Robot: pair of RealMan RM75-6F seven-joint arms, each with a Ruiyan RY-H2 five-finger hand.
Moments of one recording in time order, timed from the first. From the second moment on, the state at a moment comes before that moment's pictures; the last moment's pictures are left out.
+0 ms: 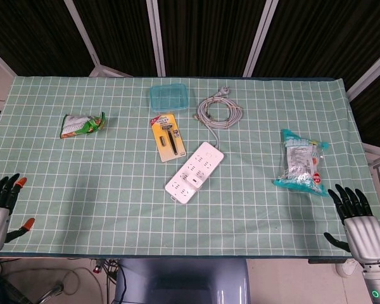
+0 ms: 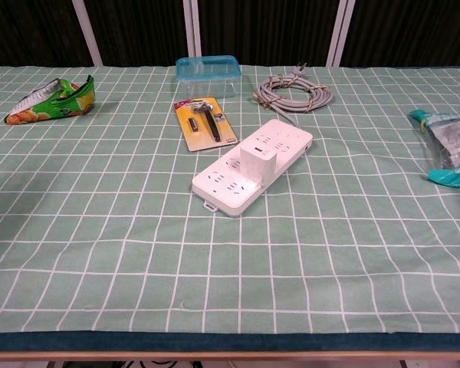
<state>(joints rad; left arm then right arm) -0.08 -1.16 -0.02 -1.56 1.59 1.53 0.09 0.06 -1.20 0.01 -1.41 -1.63 1.55 0.02</state>
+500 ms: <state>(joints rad) -0.33 -1.23 -0.09 -1.78 1.56 1.19 0.39 0.13 -1.15 0.06 -1.54 -1.60 1.48 -0.04</state>
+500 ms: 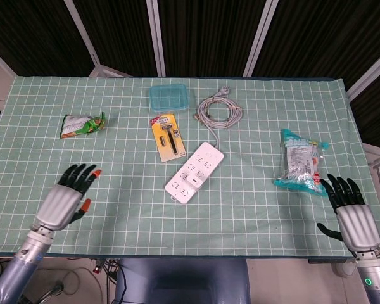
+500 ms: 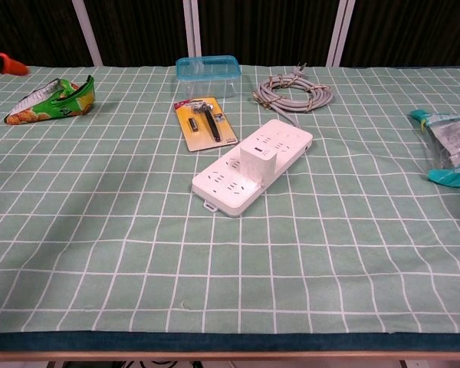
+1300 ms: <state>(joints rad) -0.67 -1.69 -0.18 -1.70 1.08 0.90 0.85 0.37 -1.05 0.21 -1.82 -1.44 1.19 -0.32</state>
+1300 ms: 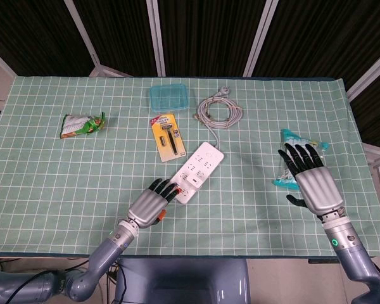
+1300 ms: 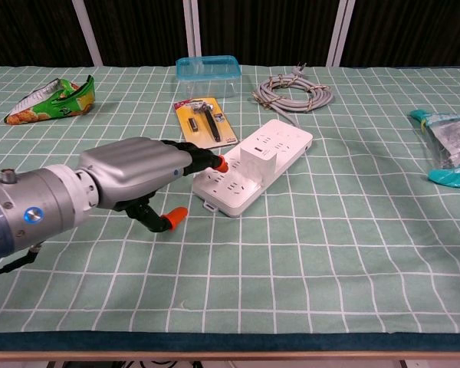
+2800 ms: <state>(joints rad) -0.74 -1.79 -0.10 -1.59 1.02 0.98 0.79 0.74 -1.35 0.22 -1.66 -1.25 0.91 -0.58</state>
